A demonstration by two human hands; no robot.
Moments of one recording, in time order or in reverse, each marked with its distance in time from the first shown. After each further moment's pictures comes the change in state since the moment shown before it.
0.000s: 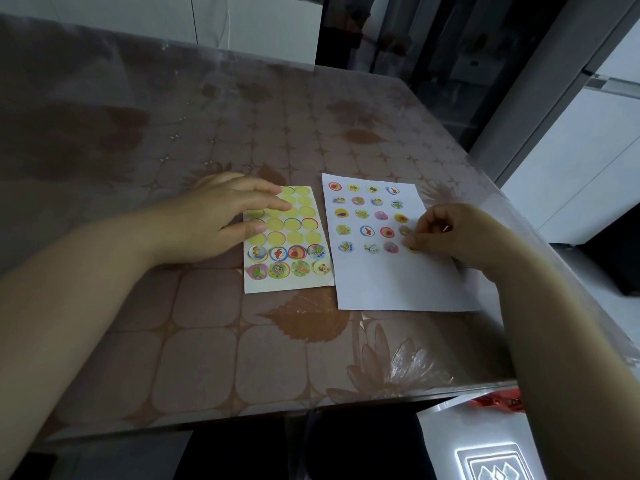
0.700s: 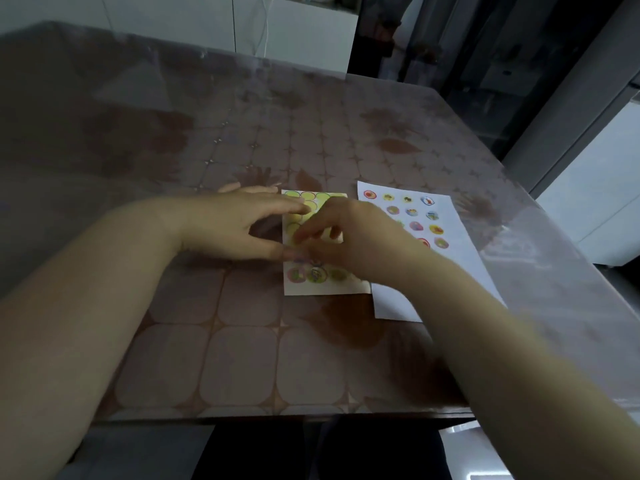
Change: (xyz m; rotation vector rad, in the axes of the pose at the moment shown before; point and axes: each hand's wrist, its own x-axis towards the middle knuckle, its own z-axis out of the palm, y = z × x) left_hand -0.015 0.002 -0.022 0.005 -0.313 -0.198; right_hand -0.020 -0.109 0.092 -0.271 -0.144 -0.631
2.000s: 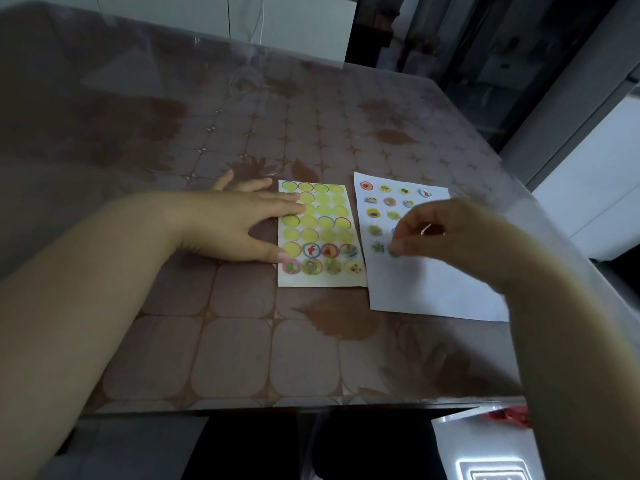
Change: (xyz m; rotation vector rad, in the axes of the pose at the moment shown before) left_hand 0.005 0.004 0.008 0.114 -0.061 -0.047; right_hand -0.054 0.042 -0.048 0.235 0.045 0.358
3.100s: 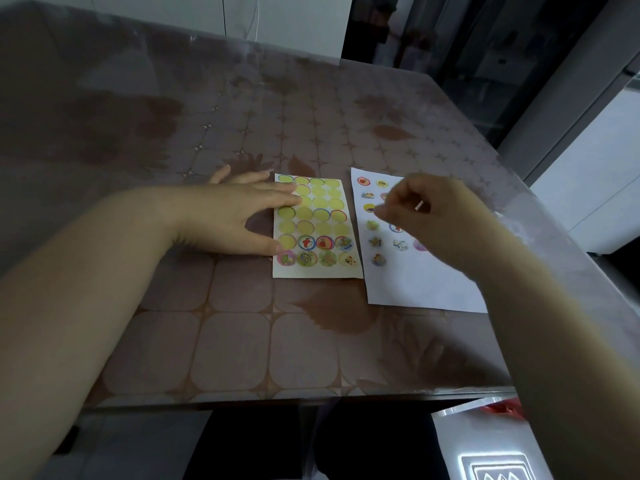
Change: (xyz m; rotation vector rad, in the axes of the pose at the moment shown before) left_hand 0.001 -0.006 0.001 -0.038 0.061 0.028; right_hand 0.009 -0.005 0.012 -0.035 0.213 -0.118
